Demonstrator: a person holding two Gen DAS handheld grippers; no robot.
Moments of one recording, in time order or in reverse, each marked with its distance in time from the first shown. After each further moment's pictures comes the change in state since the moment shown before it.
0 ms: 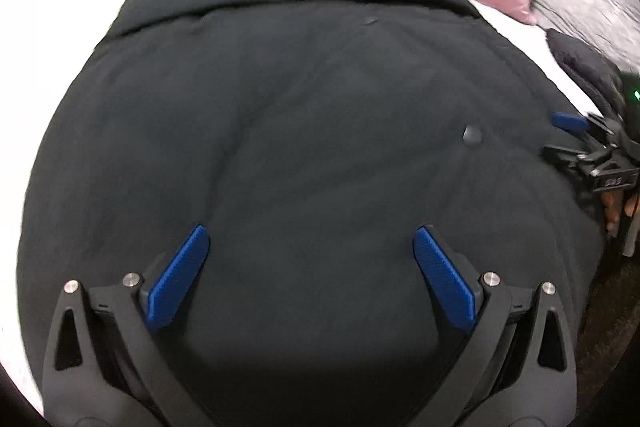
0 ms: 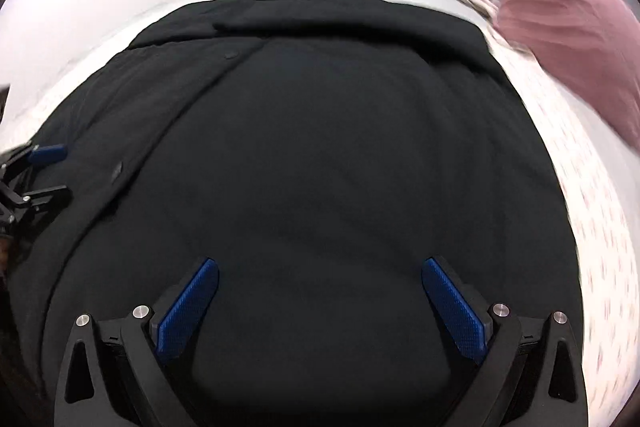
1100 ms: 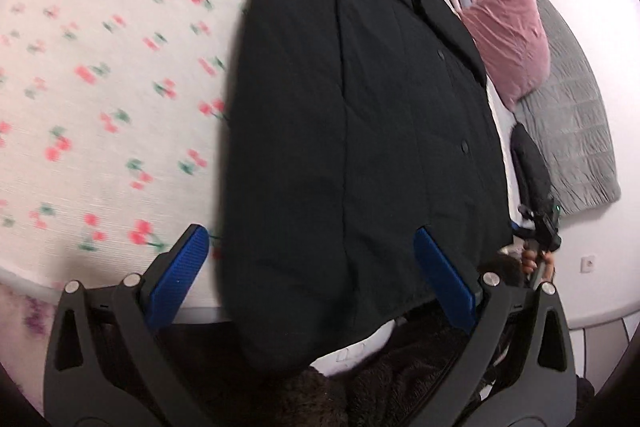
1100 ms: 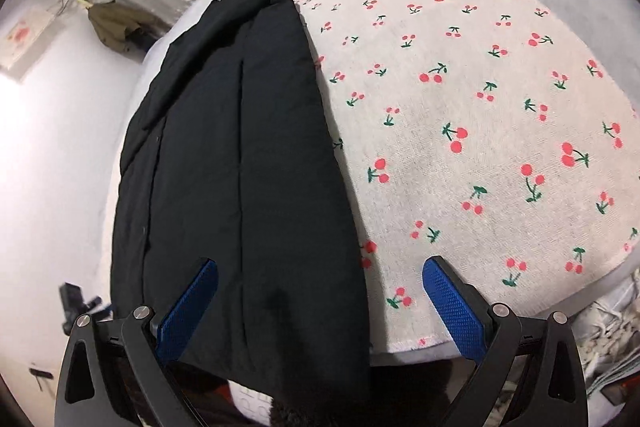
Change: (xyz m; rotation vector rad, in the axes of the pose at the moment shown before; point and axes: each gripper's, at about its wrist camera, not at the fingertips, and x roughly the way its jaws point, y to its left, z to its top) left arm -0.058 0.154 -0.066 -0.473 0.211 -0.359; right arm -0.072 -0.182 -0.084 0.664 0.141 0.304
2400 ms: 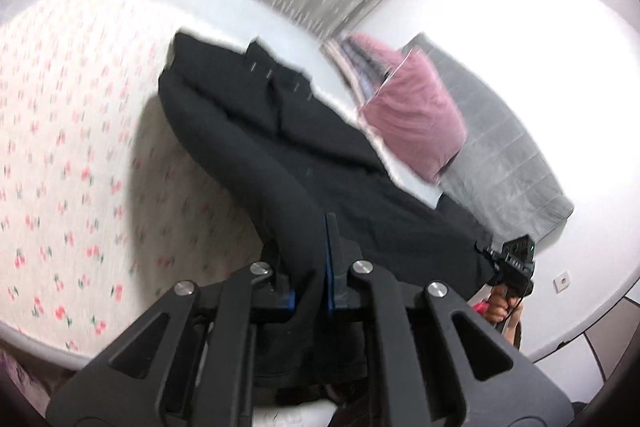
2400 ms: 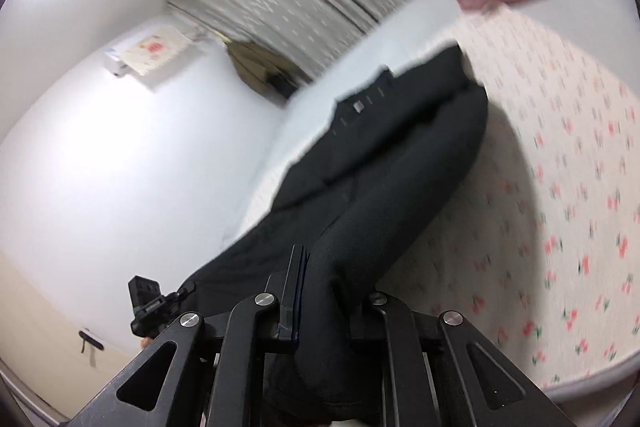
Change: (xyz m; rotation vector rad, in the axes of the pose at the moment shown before) left arm -0.110 -0.115 0.018 0.144 -0.468 -0.218; right arm -0.063 0.126 0.003 -0.189 -0.279 0.462
